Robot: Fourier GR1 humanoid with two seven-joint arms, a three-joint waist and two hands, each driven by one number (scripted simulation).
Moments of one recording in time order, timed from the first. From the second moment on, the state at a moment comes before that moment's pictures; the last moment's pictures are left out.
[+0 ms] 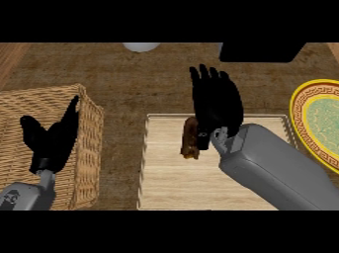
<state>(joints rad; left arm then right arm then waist) -0.14 0.37 -0.21 -1.47 0.34 0.20 0.20 -0.82 -0.30 0.69 -1.49 0.60 0.27 1.07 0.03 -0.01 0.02</state>
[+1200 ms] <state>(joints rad) -0.03 0.38 -0.24 -1.55 0.36 0.22 0.20 -0.80 -0.02 0.73 -1.12 0.78 0.26 1.09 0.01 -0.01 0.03</state>
